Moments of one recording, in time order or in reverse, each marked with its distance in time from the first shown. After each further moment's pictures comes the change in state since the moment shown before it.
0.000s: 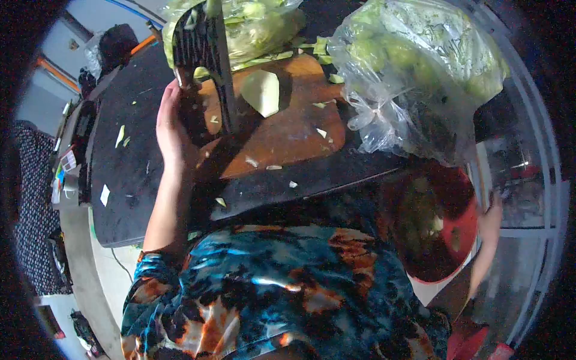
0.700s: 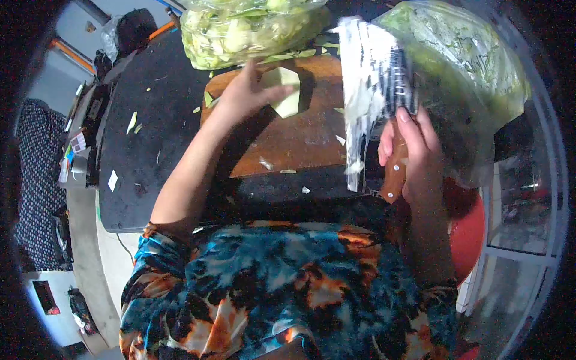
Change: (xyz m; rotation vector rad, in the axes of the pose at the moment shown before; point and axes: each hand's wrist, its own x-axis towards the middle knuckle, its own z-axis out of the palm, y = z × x) left_hand 0.052 -0.058 0.026 1.079 -0.345 0.118; right_hand 0.045 -0.389 -0.031 1.645 -0.468 -0.046
